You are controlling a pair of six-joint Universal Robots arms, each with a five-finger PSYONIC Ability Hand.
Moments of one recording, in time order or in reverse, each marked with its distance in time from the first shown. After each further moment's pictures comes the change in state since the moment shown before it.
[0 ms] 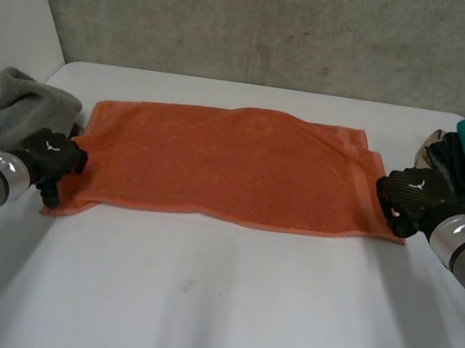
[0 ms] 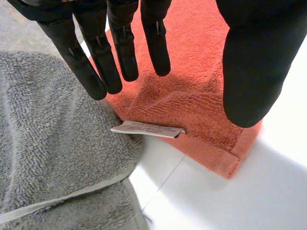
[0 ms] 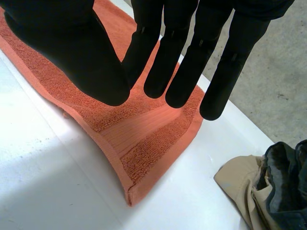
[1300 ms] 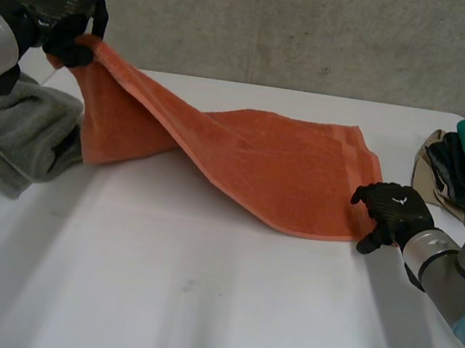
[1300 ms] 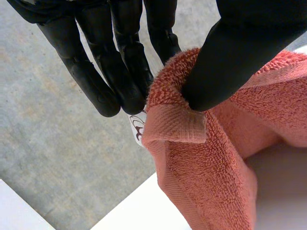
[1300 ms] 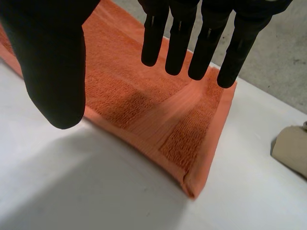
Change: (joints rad) left arm -0.186 0.325 0.376 -0.245 -0.039 -0.435; right arm 0.073 0.109 0.019 -0.125 0.096 0.244; left_hand 0.577 0.647 0.629 0.654 0.636; right_hand -0.616 -0.644 -0.653 -0.663 -0.640
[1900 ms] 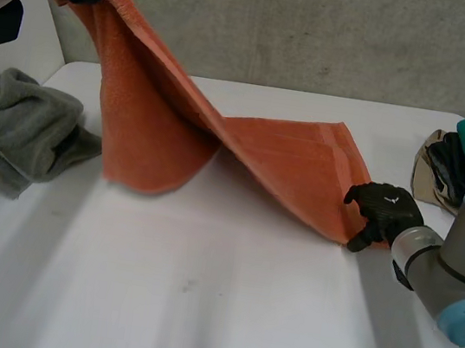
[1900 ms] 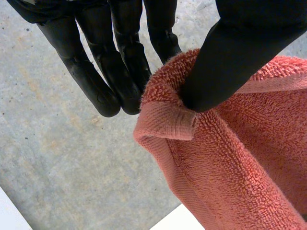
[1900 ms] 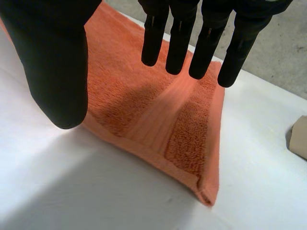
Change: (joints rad) left arm -0.075 -0.049 0.279 -0.109 -0.094 -0.103; right arm 0.053 0.025 -0.054 0.057 0.075 0.087; left_hand 0.000 0.000 0.000 0.000 0.000; right_hand -0.010 -0.020 -0.025 -0.019 -0.046
